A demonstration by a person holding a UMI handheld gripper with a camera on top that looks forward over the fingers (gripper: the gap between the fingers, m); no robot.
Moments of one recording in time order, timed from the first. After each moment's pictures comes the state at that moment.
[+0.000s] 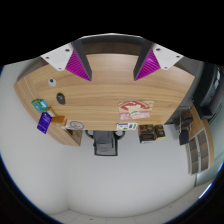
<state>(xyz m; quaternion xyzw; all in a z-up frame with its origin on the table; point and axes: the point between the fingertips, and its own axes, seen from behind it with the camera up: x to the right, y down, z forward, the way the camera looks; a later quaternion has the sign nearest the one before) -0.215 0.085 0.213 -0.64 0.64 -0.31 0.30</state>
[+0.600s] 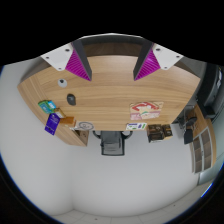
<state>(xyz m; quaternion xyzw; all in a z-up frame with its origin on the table) -0.226 0.021 0.214 -0.63 0.64 -0.32 0.29</state>
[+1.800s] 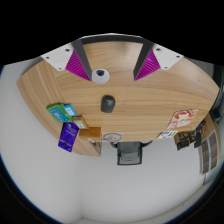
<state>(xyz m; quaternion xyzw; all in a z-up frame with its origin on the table) -0.145 -0.249 0.096 -0.64 0.65 -0.31 0.27</state>
